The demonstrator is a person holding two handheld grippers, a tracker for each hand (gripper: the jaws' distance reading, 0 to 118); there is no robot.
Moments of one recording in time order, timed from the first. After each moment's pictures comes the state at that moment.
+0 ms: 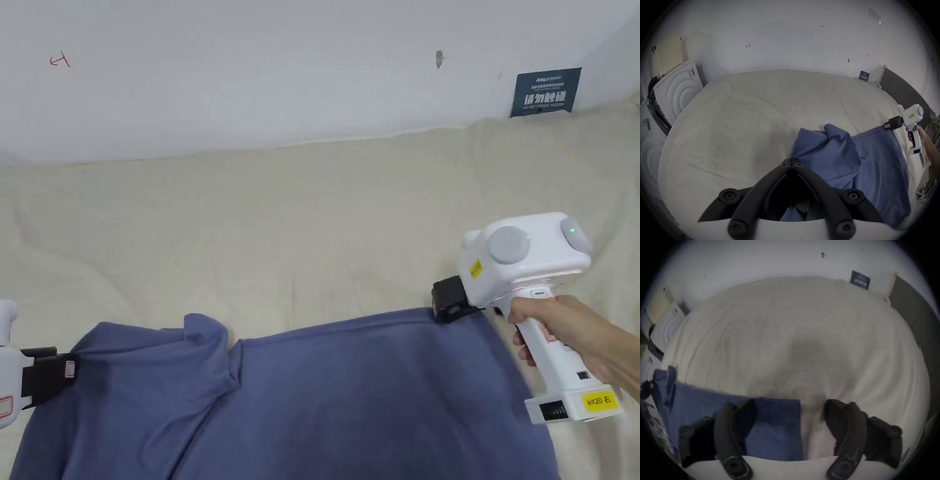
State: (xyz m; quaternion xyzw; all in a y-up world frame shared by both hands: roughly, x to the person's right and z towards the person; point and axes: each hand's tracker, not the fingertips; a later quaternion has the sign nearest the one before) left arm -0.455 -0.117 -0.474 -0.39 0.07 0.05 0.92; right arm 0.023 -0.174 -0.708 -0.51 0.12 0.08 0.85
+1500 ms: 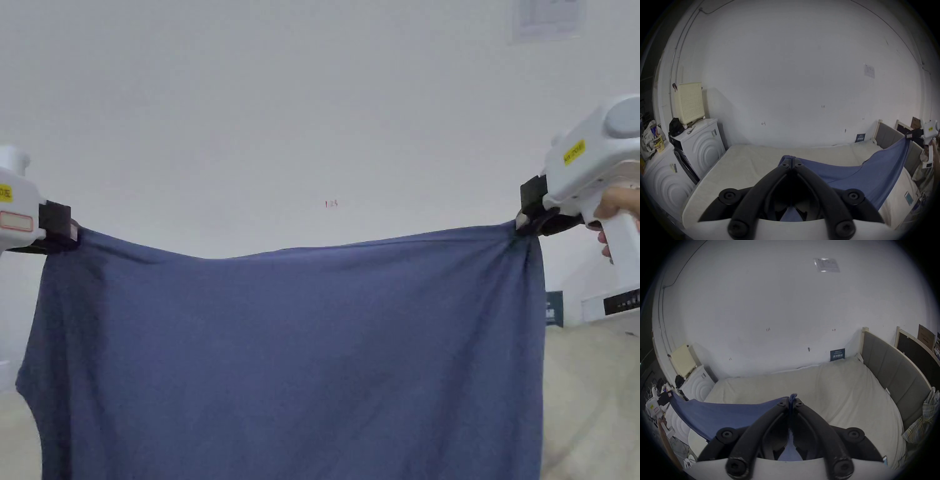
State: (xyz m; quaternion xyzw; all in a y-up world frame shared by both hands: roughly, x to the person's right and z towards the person) left arm -0.452 0.249 -0.464 -0.15 0.11 0.03 0.98; right arm 0.135 0.239 -0.645 -0.27 0.13 -0.10 0.95
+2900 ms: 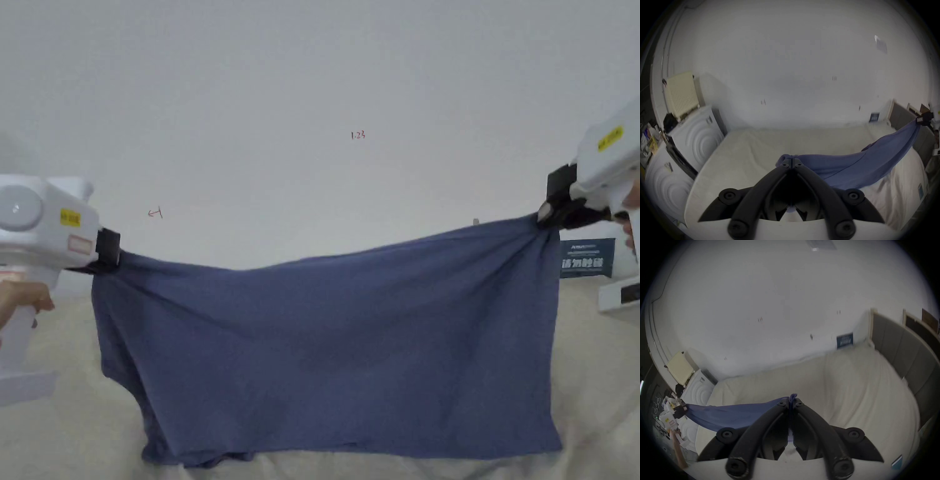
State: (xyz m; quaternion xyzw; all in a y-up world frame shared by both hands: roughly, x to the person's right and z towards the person) left arm -0.460 0.085 -0.572 -0.28 0.13 0.01 0.95; right arm 0.110 0.113 -0.754 -0.35 0.14 -0.14 0.92
